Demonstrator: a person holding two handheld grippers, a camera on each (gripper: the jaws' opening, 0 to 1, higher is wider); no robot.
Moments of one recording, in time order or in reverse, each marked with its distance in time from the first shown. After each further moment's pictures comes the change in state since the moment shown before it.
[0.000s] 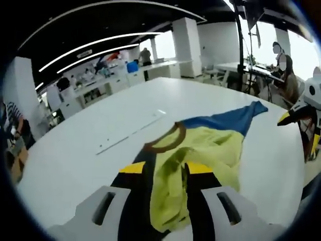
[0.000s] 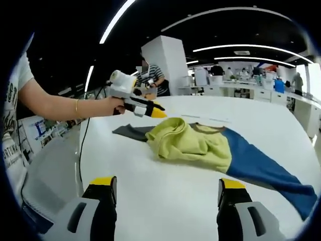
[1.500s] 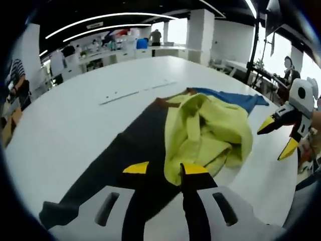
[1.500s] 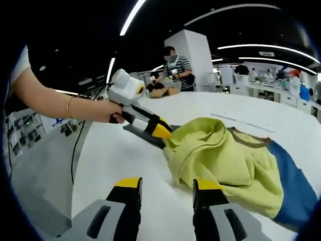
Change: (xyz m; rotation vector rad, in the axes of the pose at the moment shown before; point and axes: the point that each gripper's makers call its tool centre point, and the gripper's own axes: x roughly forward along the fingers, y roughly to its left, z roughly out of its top) left arm -0.007 0.017 -0.097 -0.210 0.161 -0.035; right arm 0.128 0.034 0.008 -0.094 0.043 0.191
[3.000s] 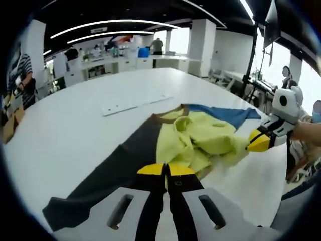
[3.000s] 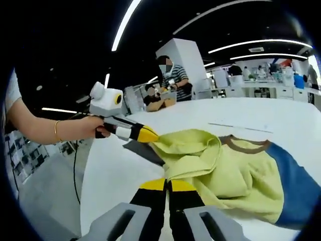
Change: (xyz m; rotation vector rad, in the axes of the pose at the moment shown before) left arm -0.051 -0.018 0.031 -0.012 -0.083 -0.003; right arm -0.021 -0.007 0.035 0.110 -0.102 -0.006
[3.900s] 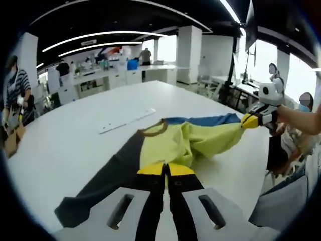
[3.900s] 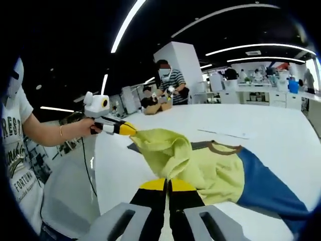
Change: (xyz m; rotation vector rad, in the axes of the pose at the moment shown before) left arm -0.082 -0.057 0.028 0.076 -0.080 -0.066; right arm -0.116 0.005 0.018 -0.015 0.012 -0.042
